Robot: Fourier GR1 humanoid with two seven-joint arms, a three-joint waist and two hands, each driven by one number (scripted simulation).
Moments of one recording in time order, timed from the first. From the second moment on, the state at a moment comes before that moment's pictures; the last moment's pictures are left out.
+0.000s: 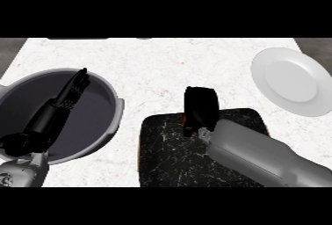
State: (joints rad) left arm -0.15 0.39 -0.12 -1.65 0.10 -0.07 -0.03; right arm -0.91 -0.36 1.10 -1.25 0.48 -0.23 1.11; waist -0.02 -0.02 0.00
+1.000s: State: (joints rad) left arm -0.16 0.38 -0.09 -1.66 0.09 -0.09 -0.02; right arm -0.75 -0.61 0.74 -1.47 0.79 -0.22 1.12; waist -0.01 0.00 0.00
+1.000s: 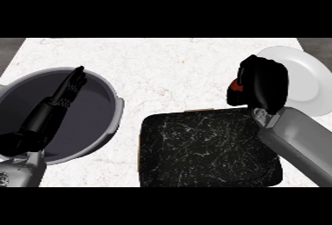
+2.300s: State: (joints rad) left arm -0.18 0.31 -0.10 -1.65 0.03 -0.13 -0.03; right arm -0.74 -0.59 0.17 -0.57 0.64 -0.48 0.47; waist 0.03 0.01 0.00
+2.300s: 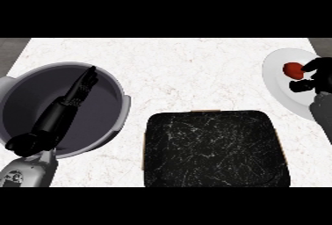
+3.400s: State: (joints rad) left arm -0.18 0.30 -0.05 -1.64 0.03 -0.15 -0.01; right arm -0.77 -0.55 -0.27 -0.46 0.23 -0.45 -0.28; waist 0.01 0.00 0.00
